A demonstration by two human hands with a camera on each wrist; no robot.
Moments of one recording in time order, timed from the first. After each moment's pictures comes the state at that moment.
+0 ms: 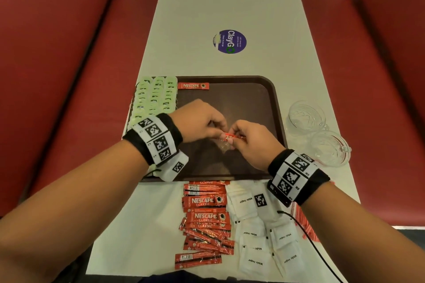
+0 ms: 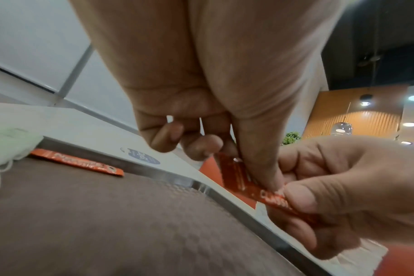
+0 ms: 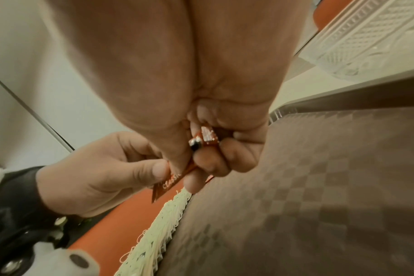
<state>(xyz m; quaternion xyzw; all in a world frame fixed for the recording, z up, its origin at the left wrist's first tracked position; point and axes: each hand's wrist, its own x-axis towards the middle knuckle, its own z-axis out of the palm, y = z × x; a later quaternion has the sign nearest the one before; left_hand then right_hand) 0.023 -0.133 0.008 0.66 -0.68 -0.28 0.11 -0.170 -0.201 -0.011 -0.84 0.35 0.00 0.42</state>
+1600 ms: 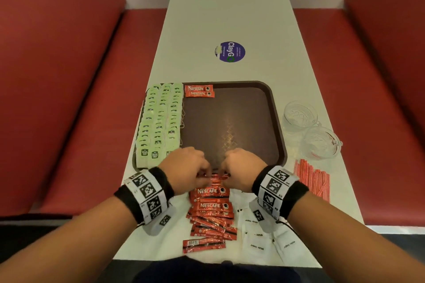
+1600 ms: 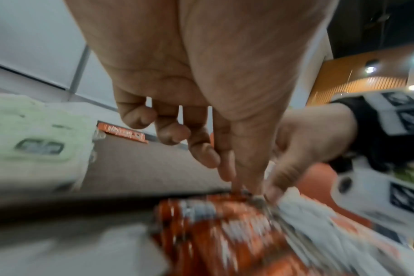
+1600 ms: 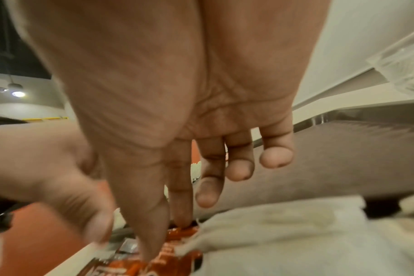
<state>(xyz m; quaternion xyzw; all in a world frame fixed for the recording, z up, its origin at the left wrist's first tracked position) -0.023 -0.026 -0.008 0.70 -0.68 -0.21 -0.05 -0.176 -0.142 -0.008 -0.93 0.19 0.20 0.22</state>
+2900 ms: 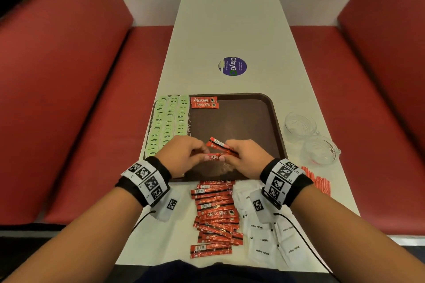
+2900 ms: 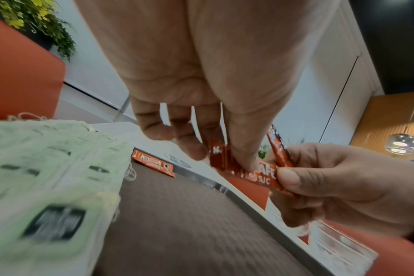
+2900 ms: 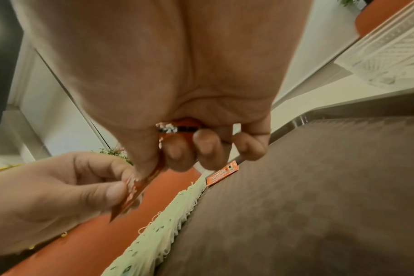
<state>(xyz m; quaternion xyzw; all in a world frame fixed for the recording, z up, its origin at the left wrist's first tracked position) 0.015 -0.032 0.012 0.75 -0.58 -0.25 0.17 -0.168 -0.162 0.003 -0.90 0.24 0.02 0.37</state>
